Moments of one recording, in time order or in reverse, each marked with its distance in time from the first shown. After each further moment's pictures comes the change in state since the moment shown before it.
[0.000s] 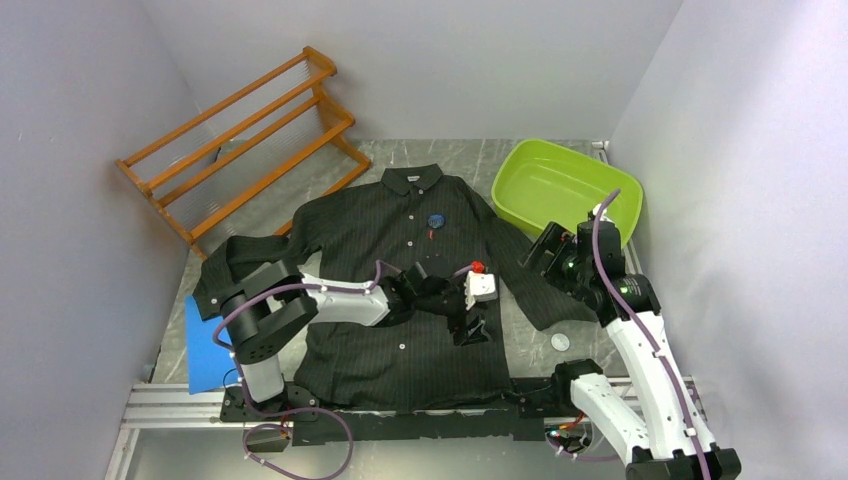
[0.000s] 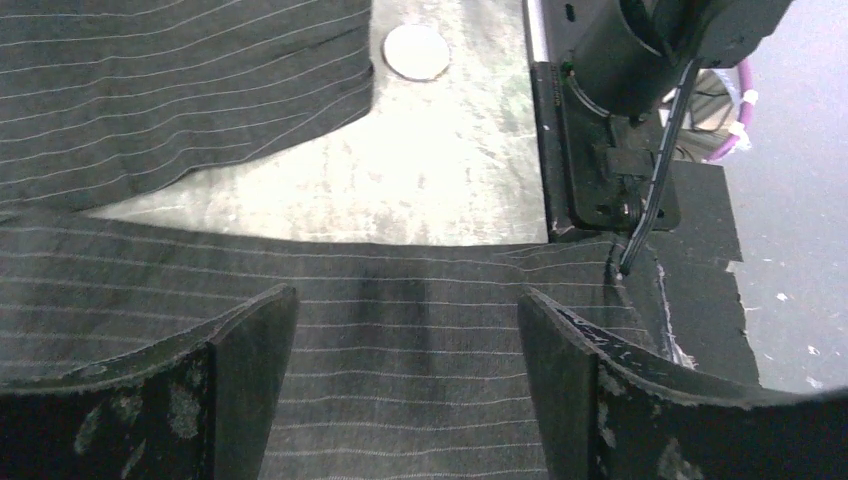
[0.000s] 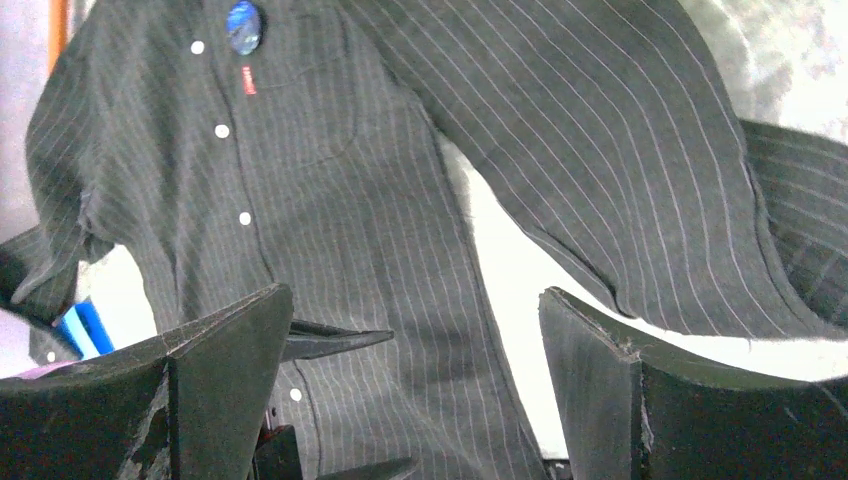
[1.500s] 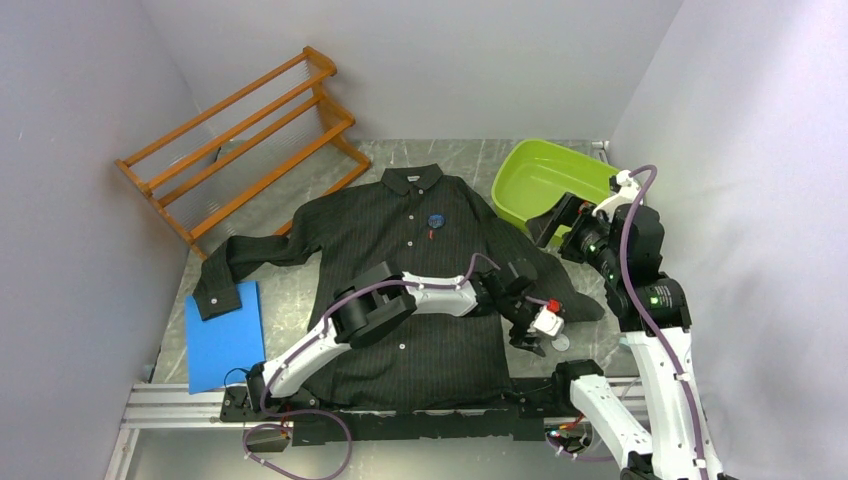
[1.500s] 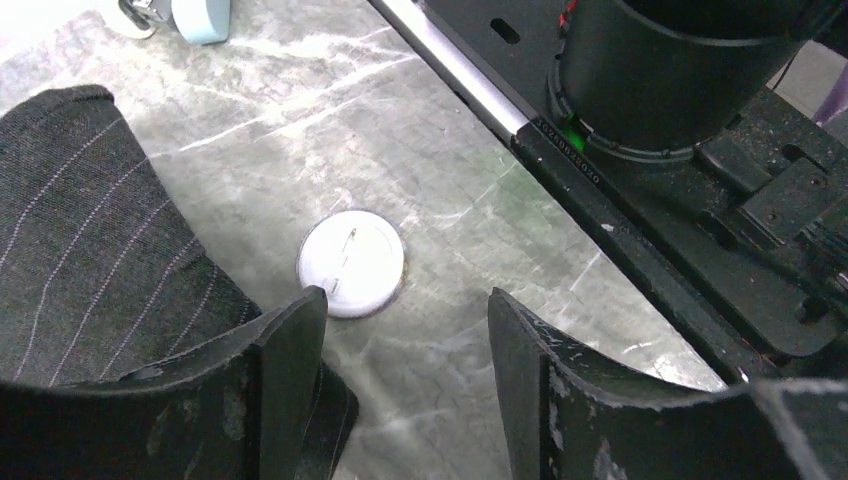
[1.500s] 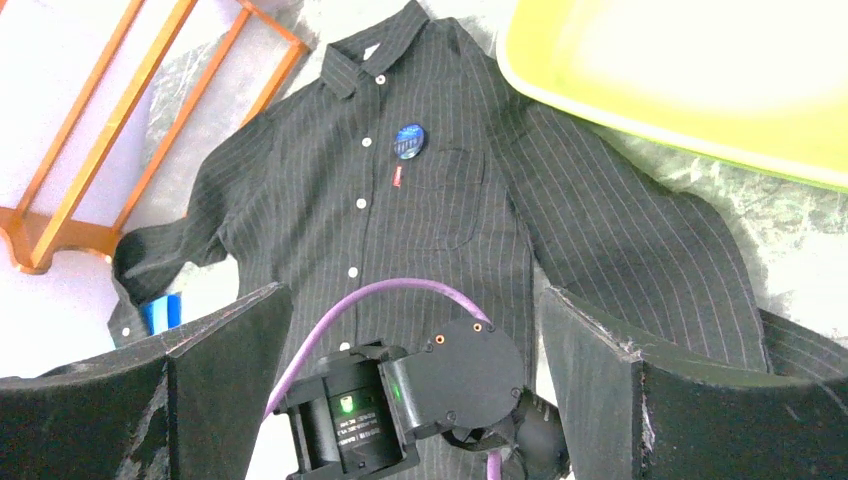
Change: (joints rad) left arm -0.106 0.662 0.831 -0.336 0.349 0.577; right arm -0.046 -0.026 0.225 0.076 -0.124 -0.155
